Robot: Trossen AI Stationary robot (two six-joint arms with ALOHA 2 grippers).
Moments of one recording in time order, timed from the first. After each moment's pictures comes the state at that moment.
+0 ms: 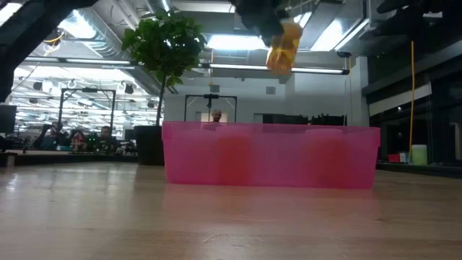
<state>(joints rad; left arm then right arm) 0.13 2.15 2.25 -1.15 0.45 0.55 0.32 0.54 0.82 -0.80 0.53 0.52</state>
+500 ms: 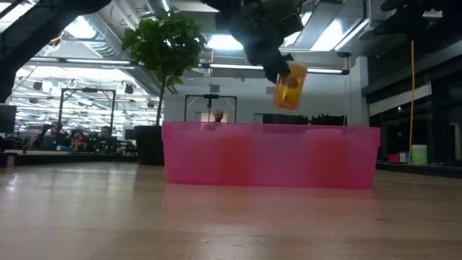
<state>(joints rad) 0.19 2.19 2.08 -0.97 0.51 0.53 0.38 0.57 0.82 -0.80 0.52 0.52</state>
